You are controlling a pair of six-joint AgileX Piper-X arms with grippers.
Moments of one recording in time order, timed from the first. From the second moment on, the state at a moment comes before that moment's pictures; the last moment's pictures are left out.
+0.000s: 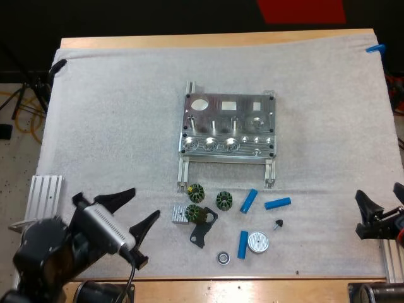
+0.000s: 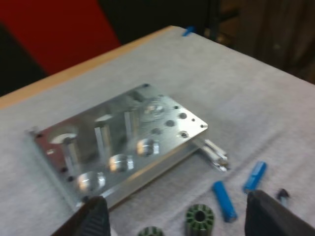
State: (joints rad) left arm -0.27 0.38 -0.82 0.98 0.46 -1.59; right arm 0.04 0.31 -0.74 1.01 -0.23 -1.85
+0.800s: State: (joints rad) left arm -0.99 0.87 -0.87 0.92 0.29 -1.66; right arm 0.04 0.41 -0.75 0.93 -0.37 -1.85
